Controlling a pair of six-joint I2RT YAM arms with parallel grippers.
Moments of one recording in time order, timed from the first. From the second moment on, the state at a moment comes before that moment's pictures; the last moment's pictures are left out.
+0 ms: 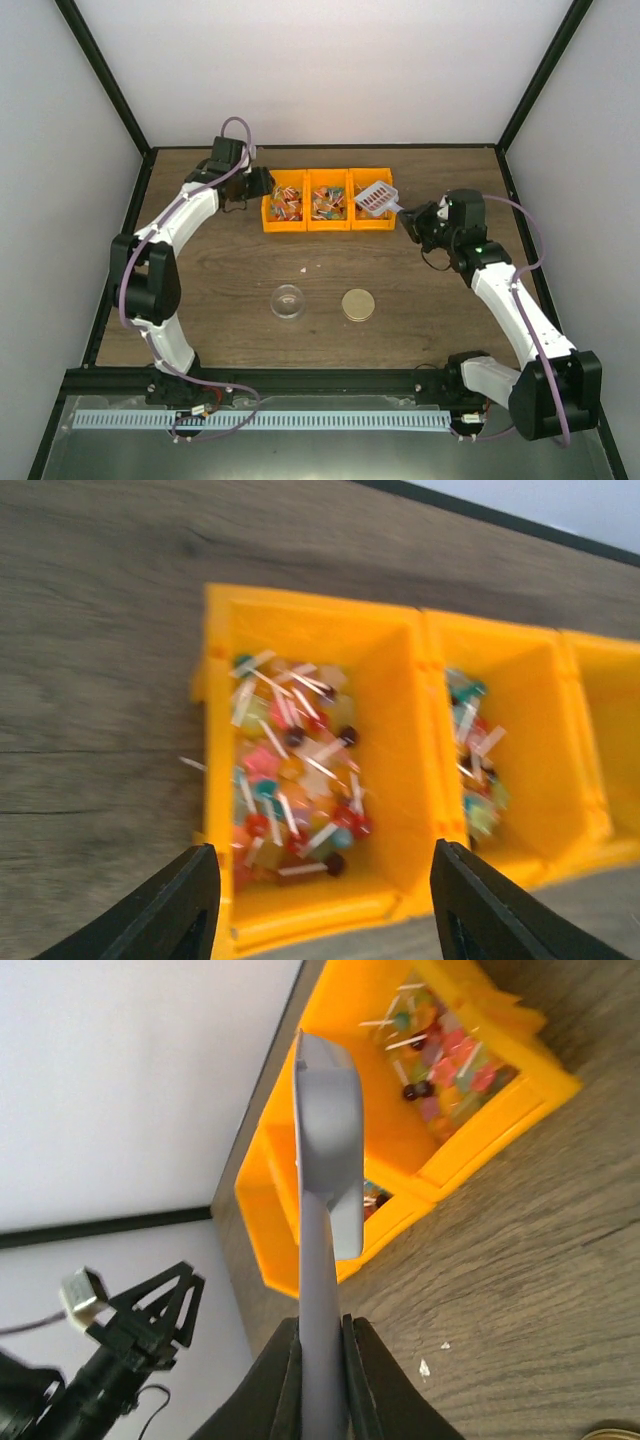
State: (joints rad) left arm -0.25 1.79 1.46 -0.47 0.19 -0.41; right arm 0.18 1.11 0.83 -0.26 -0.38 1.19
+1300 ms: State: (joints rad) left arm -0.36 2.08 1.63 -0.51 -0.23 -0.51; right arm 0.43 1.50 1.32 -0.76 0.07 1.67
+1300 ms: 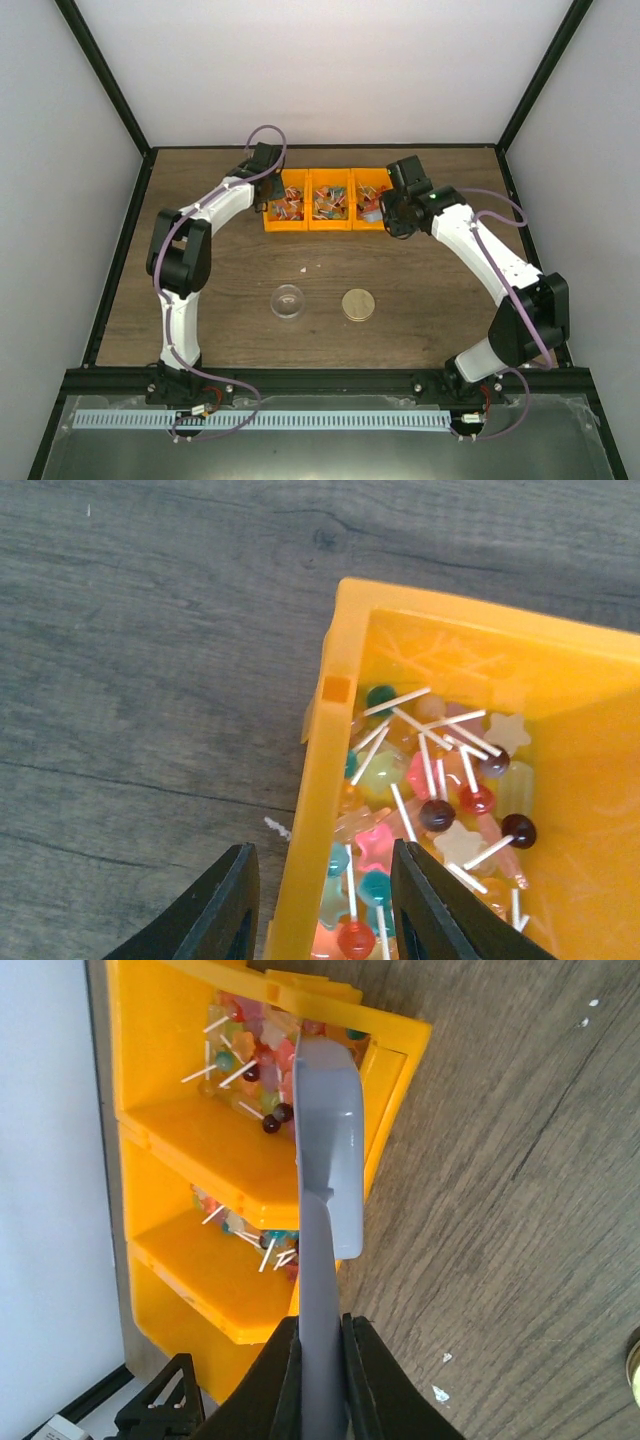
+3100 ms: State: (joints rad) left arm -0.42 1.94 1.40 -0.54 -0.17 -0.48; right arm 0.40 1.68 1.49 -0.91 0.04 1.72
